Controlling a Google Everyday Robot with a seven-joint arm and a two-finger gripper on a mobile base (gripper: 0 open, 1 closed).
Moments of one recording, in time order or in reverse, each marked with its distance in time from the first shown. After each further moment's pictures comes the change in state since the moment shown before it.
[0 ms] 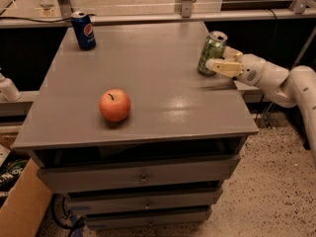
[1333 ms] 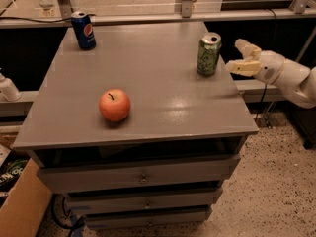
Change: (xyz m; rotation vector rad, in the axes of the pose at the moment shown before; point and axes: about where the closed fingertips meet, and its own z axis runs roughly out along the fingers) arm -0.029 -0.002 -0.042 0.062 -0.002 -0.060
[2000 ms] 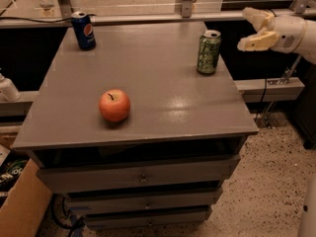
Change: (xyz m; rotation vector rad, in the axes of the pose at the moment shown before) arm -0.076 0.017 0.006 -0.122 0.148 -0.148
